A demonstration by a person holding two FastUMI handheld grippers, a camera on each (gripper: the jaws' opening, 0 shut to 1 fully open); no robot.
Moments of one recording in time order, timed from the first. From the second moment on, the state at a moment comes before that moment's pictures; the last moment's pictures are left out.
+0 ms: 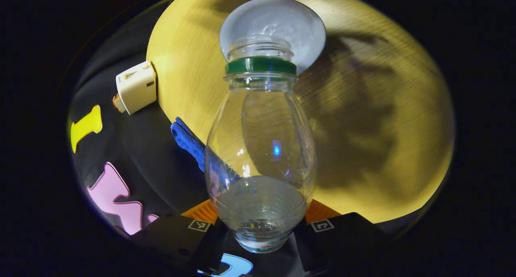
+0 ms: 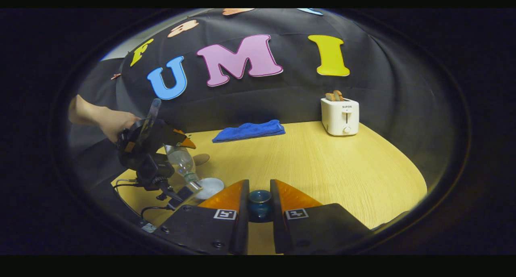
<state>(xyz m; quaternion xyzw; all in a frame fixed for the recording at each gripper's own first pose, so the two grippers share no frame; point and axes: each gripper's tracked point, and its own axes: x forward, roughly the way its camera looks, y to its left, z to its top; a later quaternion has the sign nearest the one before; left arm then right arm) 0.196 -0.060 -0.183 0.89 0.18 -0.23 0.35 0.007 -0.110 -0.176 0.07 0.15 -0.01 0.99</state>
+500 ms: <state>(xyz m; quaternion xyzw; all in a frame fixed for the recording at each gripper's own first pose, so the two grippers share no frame) 0.195 -0.069 -0.162 0.91 0.20 -0.21 0.29 0.000 -0.108 -0.171 0.08 0.15 0.00 0.99</state>
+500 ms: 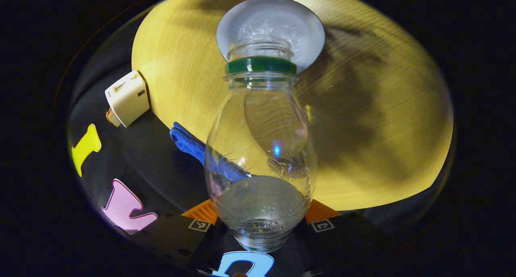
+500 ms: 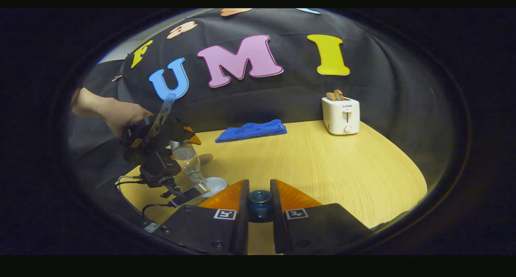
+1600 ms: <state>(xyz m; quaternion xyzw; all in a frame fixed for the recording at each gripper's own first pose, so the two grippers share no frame) 0.200 -0.078 -0.157 0.93 0.16 -0.22 0.25 0.006 -0.101 -0.159 0.09 0.16 -0.01 0.98</state>
